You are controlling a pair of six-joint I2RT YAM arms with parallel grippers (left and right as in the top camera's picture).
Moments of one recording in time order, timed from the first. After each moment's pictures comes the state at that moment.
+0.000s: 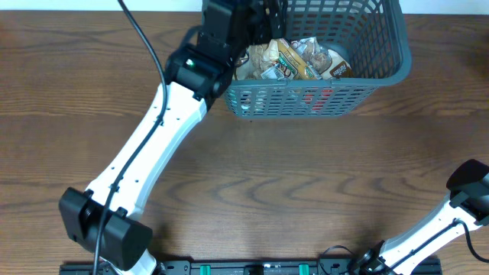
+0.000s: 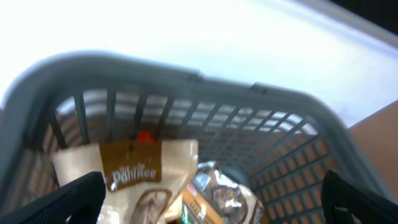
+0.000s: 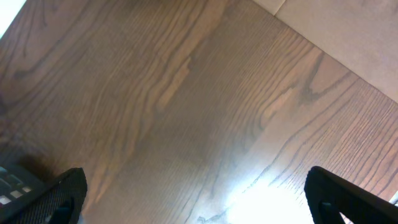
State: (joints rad) left arm -0.52 1.78 1.82 -0.41 -0.11 -0.49; right arm -0.70 2.19 2.76 -1.69 0.07 0.26
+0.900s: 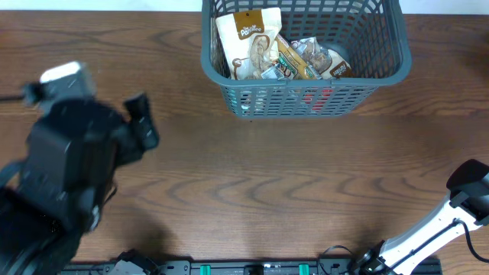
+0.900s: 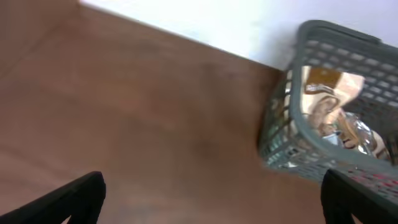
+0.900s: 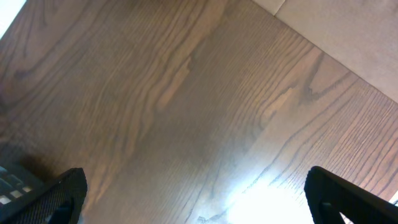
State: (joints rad) left arm -0.52 1.16 1.95 -1.55 -0.53 -0.66; right arm -0.70 2.19 2.76 -1.69 0.07 0.26
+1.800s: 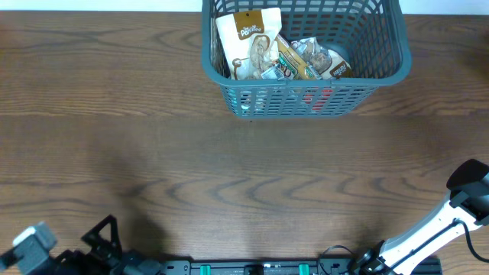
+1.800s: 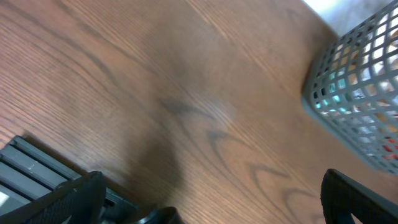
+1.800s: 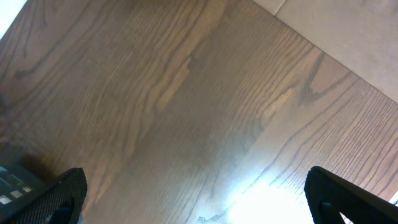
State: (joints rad) left arm -0.52 0.32 1.19 -1.69 -0.42 -1.04; right arm -0.70 2.19 2.76 -1.69 0.07 0.26
